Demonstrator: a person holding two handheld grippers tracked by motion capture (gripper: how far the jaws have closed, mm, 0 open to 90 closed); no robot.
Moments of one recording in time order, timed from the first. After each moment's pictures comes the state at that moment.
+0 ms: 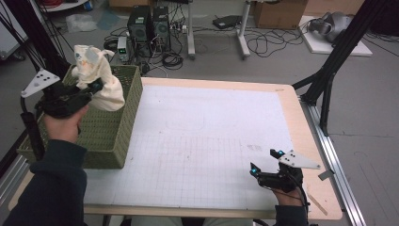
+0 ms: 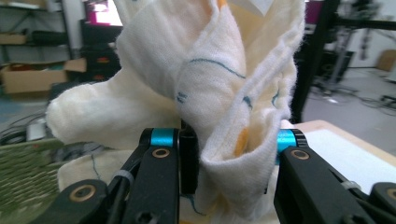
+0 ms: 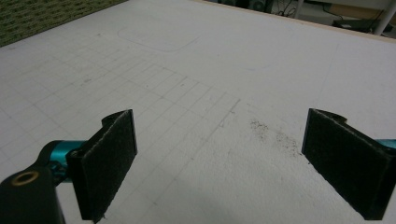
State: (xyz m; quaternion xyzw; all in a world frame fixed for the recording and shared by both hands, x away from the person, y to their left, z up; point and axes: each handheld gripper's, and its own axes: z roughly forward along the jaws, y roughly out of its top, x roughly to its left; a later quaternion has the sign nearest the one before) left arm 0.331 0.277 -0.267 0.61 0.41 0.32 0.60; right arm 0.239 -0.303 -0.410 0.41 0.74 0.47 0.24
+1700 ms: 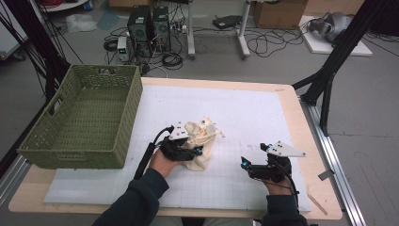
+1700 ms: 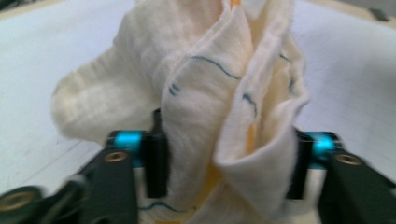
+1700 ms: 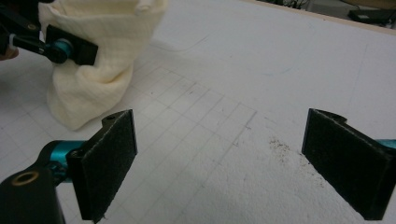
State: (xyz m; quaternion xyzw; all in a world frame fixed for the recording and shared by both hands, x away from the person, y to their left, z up) left arm 0.338 0.047 -0.428 0.82 0.29 0.13 0.48; right arm 0.266 -0.282 -0.410 0.41 0.76 0.46 0.23
